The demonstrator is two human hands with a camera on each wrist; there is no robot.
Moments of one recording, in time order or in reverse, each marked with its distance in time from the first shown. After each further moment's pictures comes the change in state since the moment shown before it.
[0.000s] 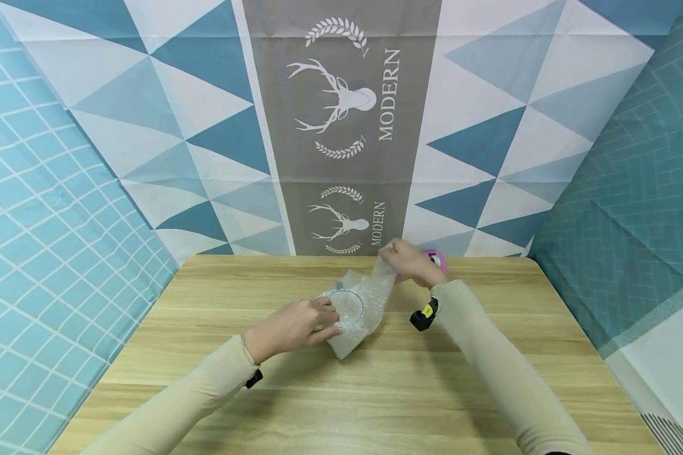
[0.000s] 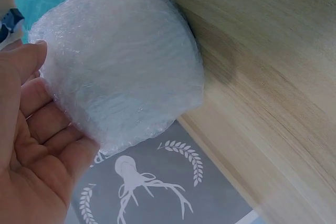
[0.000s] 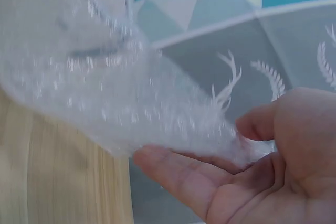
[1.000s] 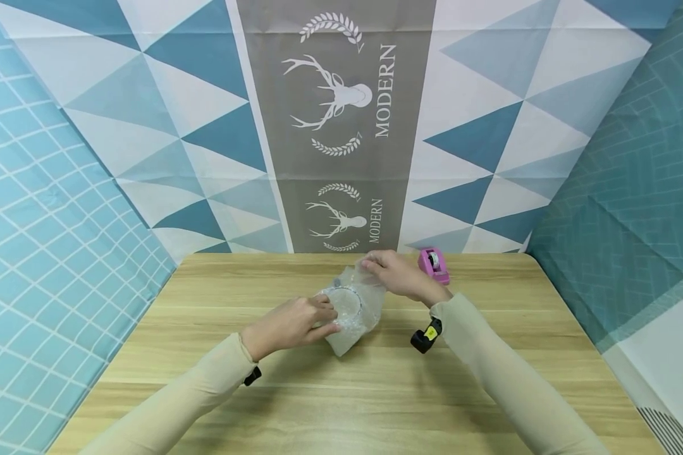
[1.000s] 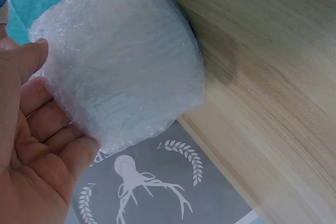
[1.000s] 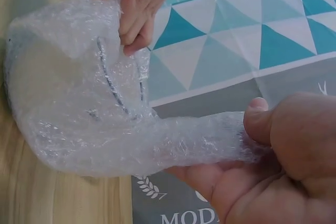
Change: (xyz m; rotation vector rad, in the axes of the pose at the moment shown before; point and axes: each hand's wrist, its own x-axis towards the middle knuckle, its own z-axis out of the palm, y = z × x) left_hand 0.002 -0.001 0.000 -0.024 -0.009 0.008; right_hand -0.033 -0.017 0.022 -0.176 -0.040 -0.240
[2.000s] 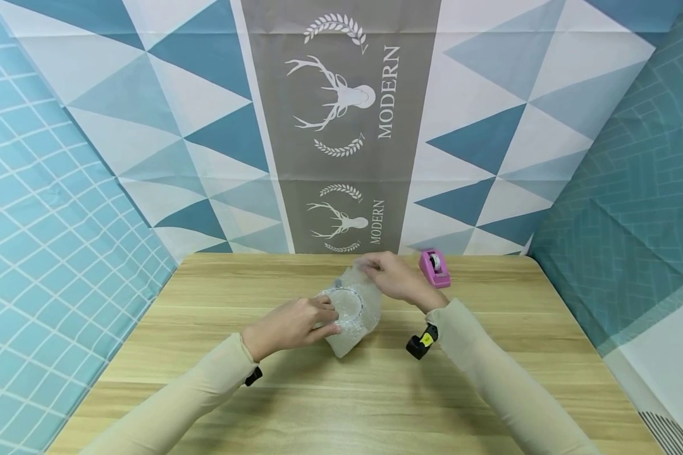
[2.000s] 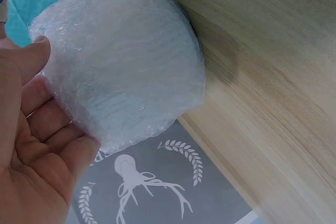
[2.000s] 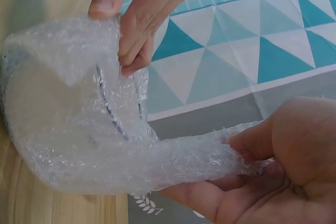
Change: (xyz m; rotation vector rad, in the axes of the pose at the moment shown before) left_hand -0.001 -0.002 0.001 -0.006 -0.001 0.012; right_hand 0.000 -0.010 0.011 -0.057 0.053 -0.042
